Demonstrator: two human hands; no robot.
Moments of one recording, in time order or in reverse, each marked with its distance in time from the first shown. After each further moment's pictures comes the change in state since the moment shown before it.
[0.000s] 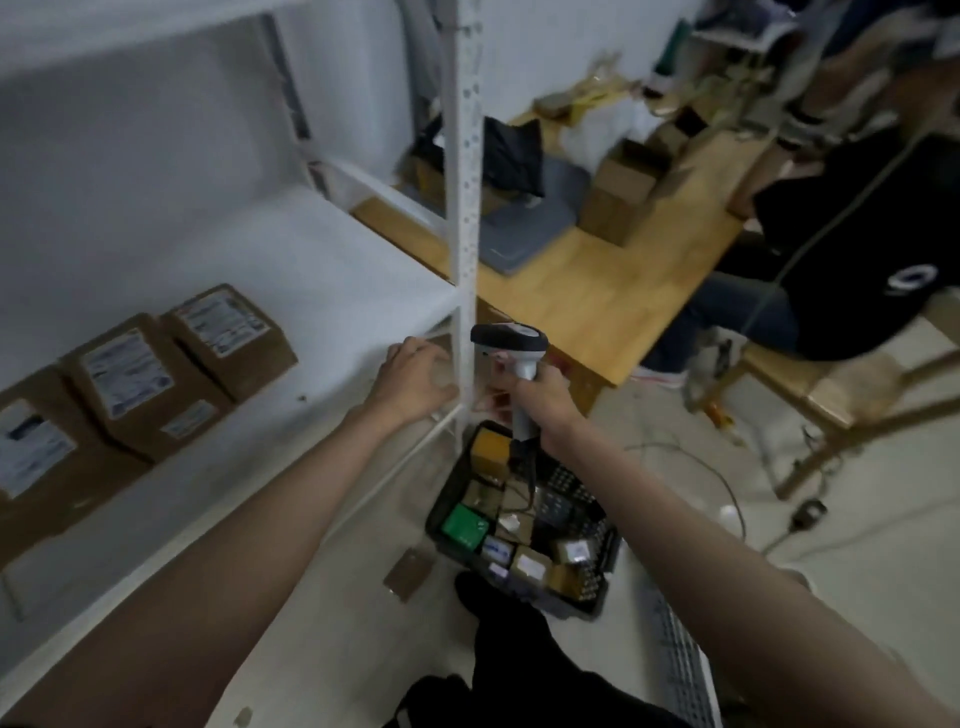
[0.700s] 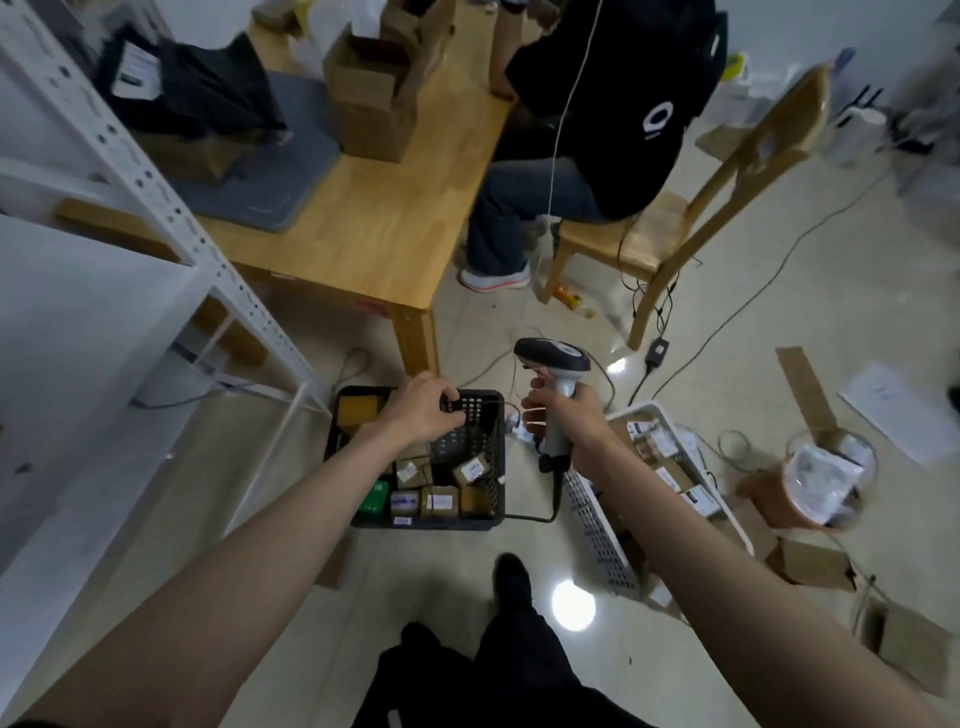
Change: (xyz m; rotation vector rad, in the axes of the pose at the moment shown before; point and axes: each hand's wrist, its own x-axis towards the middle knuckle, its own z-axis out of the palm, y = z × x) left_hand -0.024 0.199 0.195 0.116 -0.468 0.285; right_hand -0.114 0.120 -0.252 0.293 0.478 0.175
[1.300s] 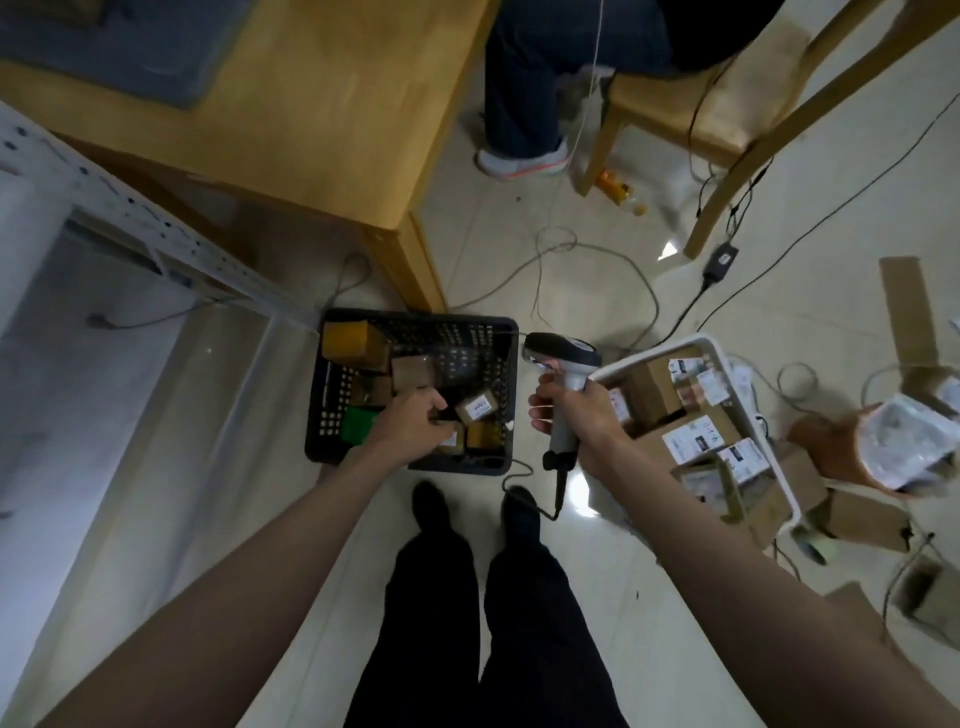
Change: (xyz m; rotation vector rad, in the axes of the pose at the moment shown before) left_hand 0.105 -0.059 0.133 -0.120 -0.187 -0.298; right_hand 0.159 0.097 -0.028 0.083 -0.020 0.291
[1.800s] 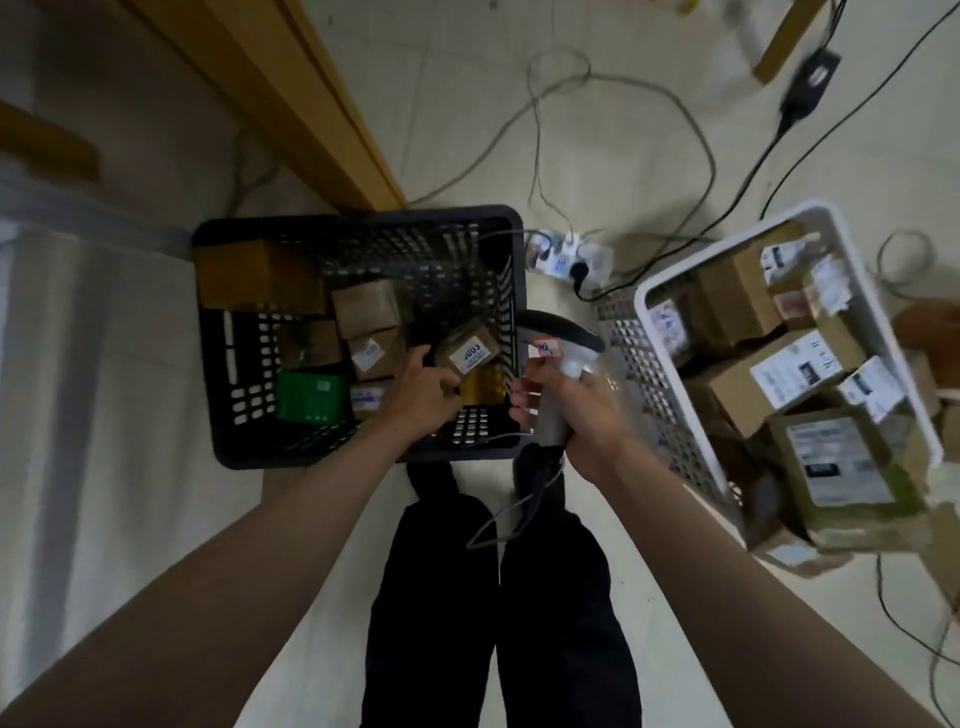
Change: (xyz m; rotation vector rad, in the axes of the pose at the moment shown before) left_hand 0.248 -0.112 0.182 0.047 -0.174 0.014; right_hand 0.222 0.173 0.018 0.232 0.041 0.258
